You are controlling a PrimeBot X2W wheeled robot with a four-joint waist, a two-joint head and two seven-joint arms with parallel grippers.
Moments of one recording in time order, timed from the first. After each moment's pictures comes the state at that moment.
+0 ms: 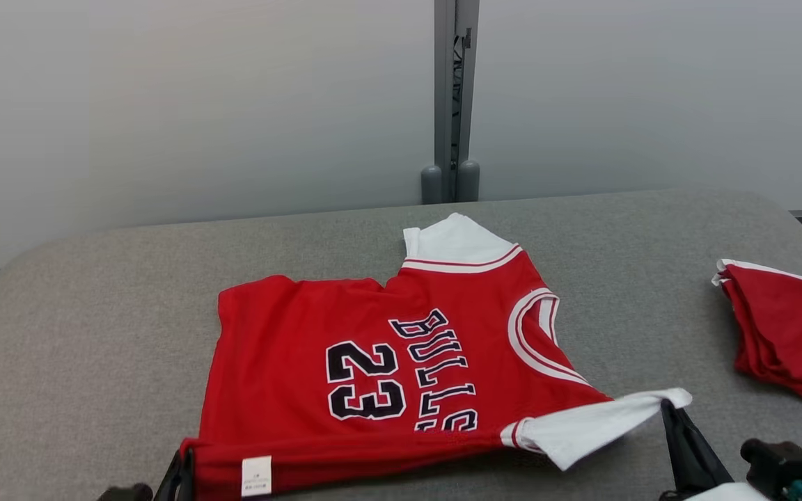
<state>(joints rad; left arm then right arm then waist) 0.08 0.05 0.03 0.49 -0.16 -0.02 -0.26 0.05 -0.08 0.07 0.36 0.32 0.13 -0.26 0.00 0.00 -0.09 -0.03</state>
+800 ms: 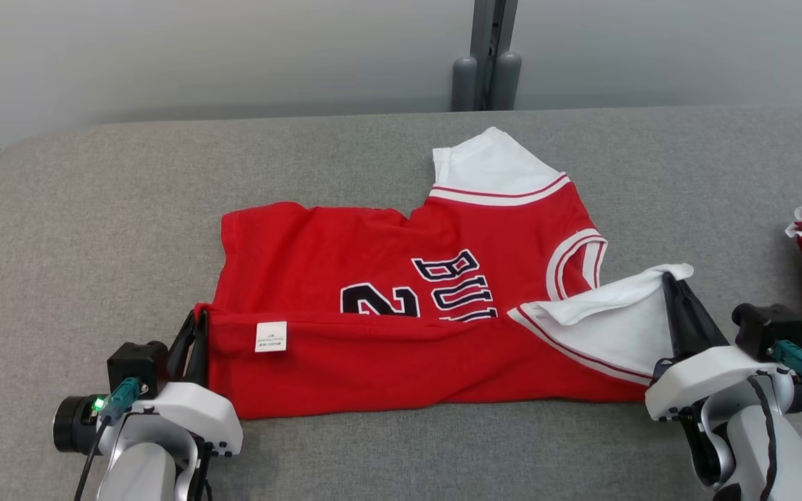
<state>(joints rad) -0.30 0.05 0.00 0.66 -0.08 -0.04 -0.26 -0.36 -0.08 0.04 0.61 0.20 0.13 -0.26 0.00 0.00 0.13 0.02</state>
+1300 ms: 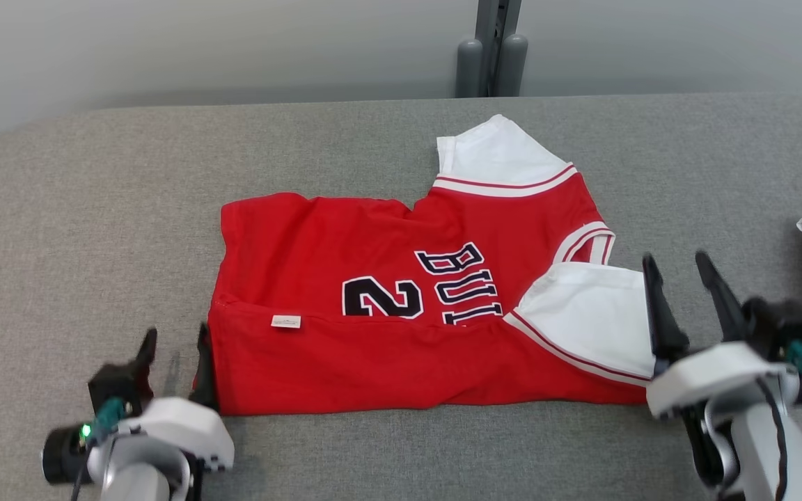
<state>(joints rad) -0.29 0.05 0.02 0.64 -0.14 0.02 -0.26 -0.36 -0.07 0.04 0.50 0.20 0.13 -0.26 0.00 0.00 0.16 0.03</state>
